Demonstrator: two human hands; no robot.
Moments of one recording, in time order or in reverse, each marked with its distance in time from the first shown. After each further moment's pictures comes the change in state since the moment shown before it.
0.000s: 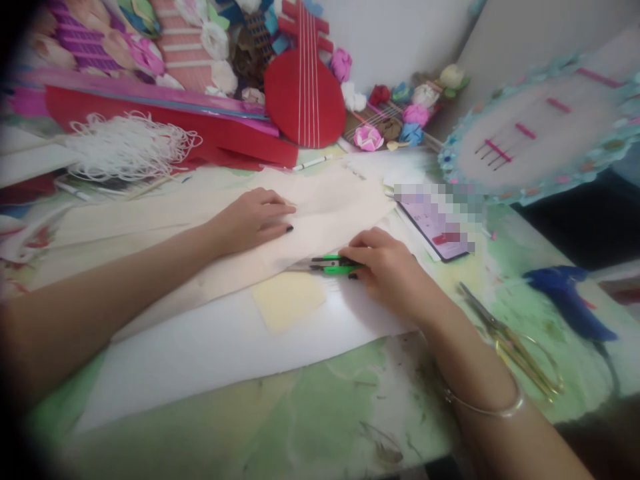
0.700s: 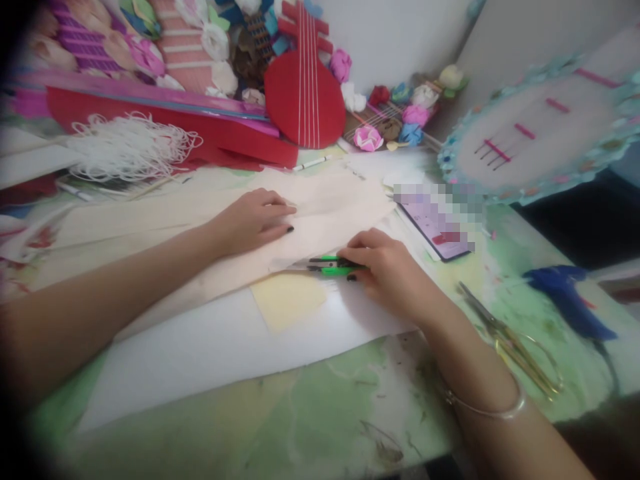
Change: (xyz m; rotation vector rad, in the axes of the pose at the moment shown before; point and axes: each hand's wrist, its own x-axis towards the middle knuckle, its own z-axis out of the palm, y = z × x) left_hand 0.001 0.002 -0.001 0.037 -0.010 0.033; right_hand 0.000 -0.004 -0.004 0.033 -0.031 0.019
